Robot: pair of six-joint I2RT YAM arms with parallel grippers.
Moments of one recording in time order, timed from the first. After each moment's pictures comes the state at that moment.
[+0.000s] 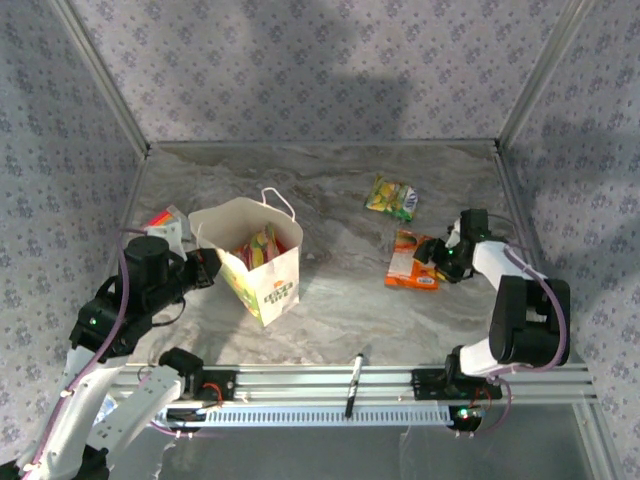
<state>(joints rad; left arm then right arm) -0.45 0.62 1.00 -0.94 0.04 -0.66 -0.09 1.45 0.75 -0.51 -0.38 0.41</state>
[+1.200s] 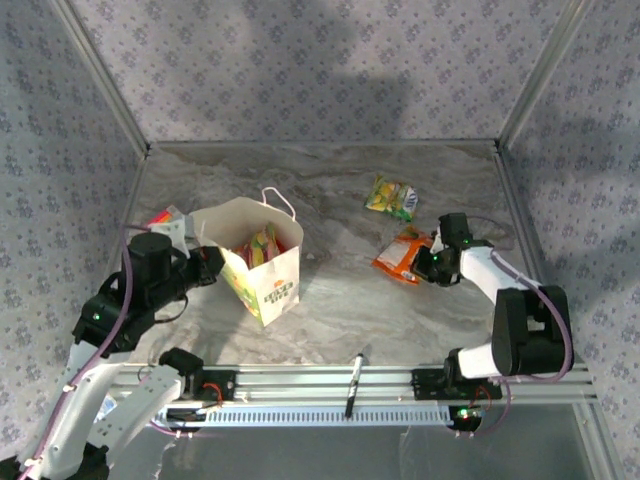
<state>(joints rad) -0.45 0.64 1.00 -0.92 0.06 -0.66 0.06 1.38 0.72 -0.54 -0.30 0.48</state>
